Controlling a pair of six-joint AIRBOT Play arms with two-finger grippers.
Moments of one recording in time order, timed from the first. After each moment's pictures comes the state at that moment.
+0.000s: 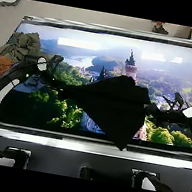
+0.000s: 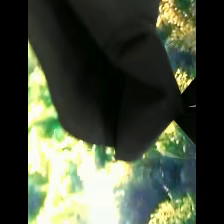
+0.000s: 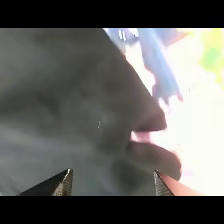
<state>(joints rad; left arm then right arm) -0.24 -1.57 1.38 1.48 -1.24 -1.59 -0.27 -1.14 0.86 -1.08 1.12 1.60</state>
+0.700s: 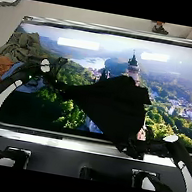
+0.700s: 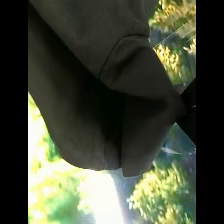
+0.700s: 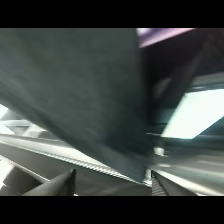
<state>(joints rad) -0.27 -1.58 1.38 1.47 -1.24 -1.55 -0.26 -1.10 0.33 -0.79 1.25 1.47</state>
